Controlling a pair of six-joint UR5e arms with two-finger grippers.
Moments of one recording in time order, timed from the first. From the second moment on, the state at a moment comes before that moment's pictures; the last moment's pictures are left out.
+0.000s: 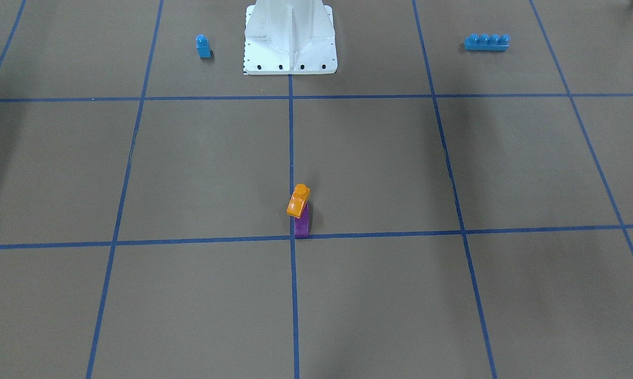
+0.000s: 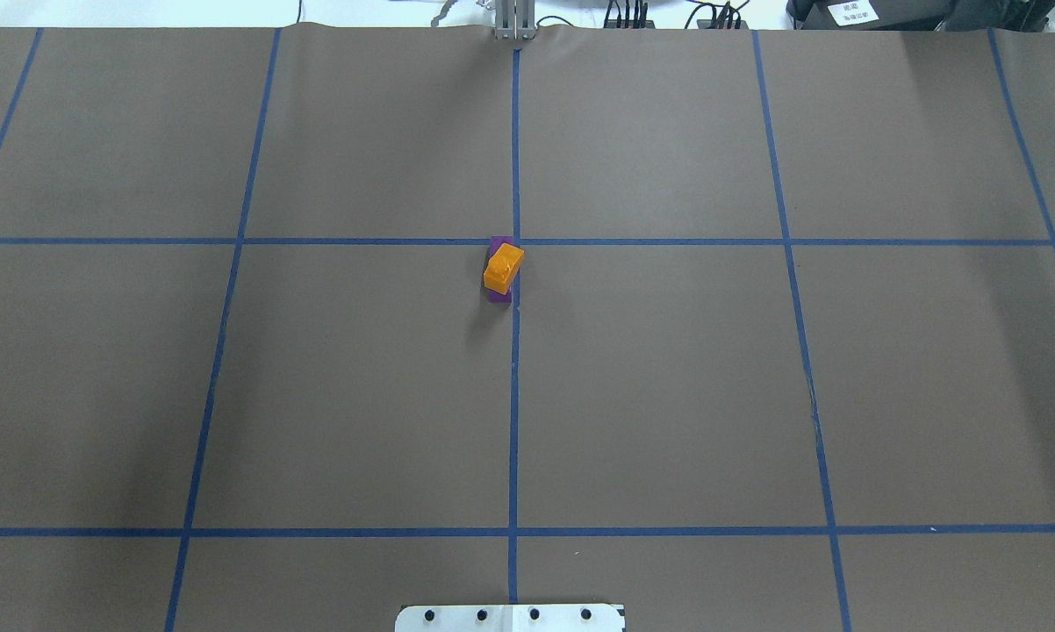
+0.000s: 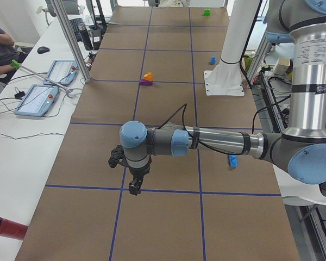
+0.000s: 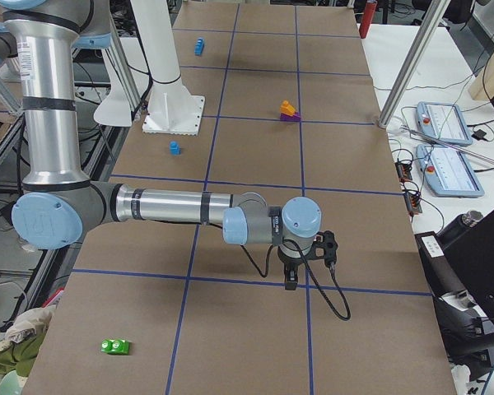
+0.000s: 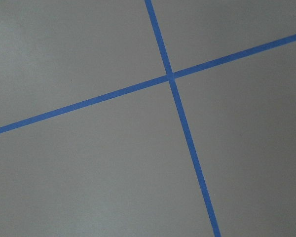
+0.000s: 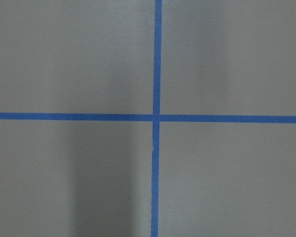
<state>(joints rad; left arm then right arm) -1.58 -1.54 -1.70 -1.48 -2.28 0.30 1.56 -1.54 1.55 -1.53 2.38 0.06</state>
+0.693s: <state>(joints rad) -1.58 -1.54 -1.70 -1.48 -2.27 0.30 1.57 -1.57 1.69 -1.74 2.38 0.04</state>
